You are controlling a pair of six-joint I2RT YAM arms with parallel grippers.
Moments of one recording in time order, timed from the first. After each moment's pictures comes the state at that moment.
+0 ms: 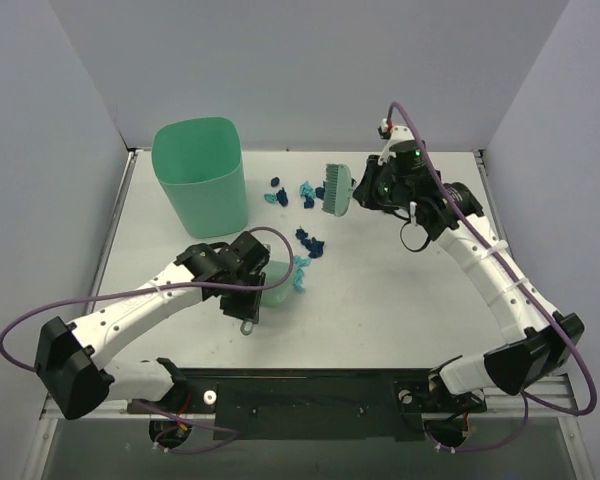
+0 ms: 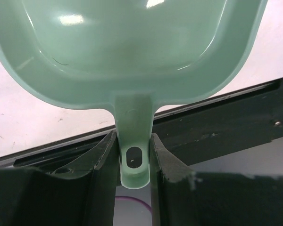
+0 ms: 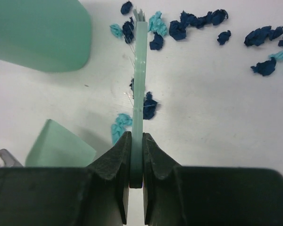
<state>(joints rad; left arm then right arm) -0.78 1.25 1.07 -1.06 0.01 -0.60 0.48 1.37 1.46 -0.63 0.04 0.43</state>
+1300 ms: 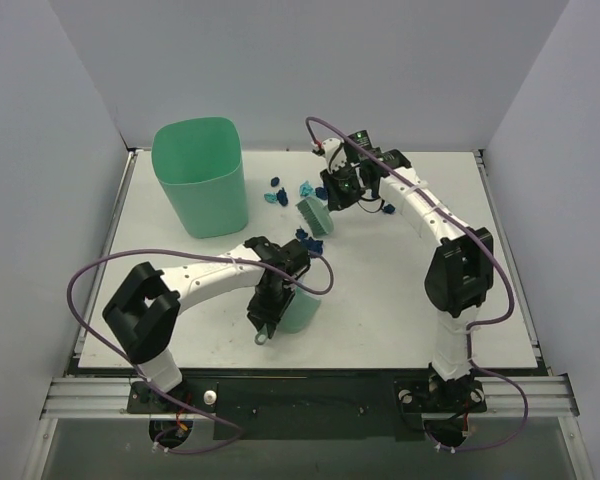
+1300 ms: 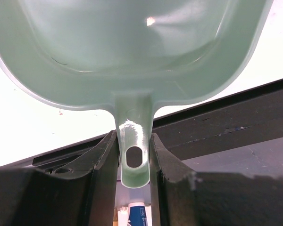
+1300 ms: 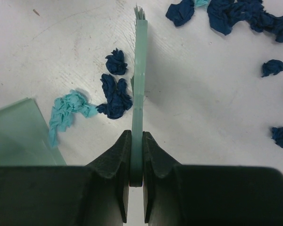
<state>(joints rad) -0.89 1.68 1.19 -1.11 0.08 -0.44 0.44 1.96 1.83 -0.80 -0.22 -0.19</state>
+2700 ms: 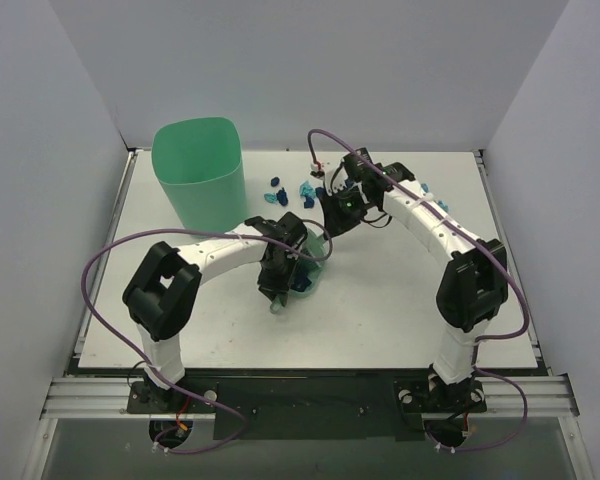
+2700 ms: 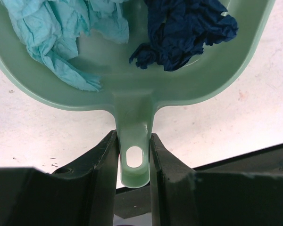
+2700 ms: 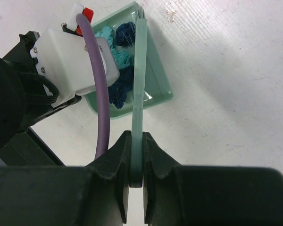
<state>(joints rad) -0.73 1.85 1.33 -0.92 0.10 -0.40 0.48 1.85 1.65 -0.89 -0.41 -0.13</state>
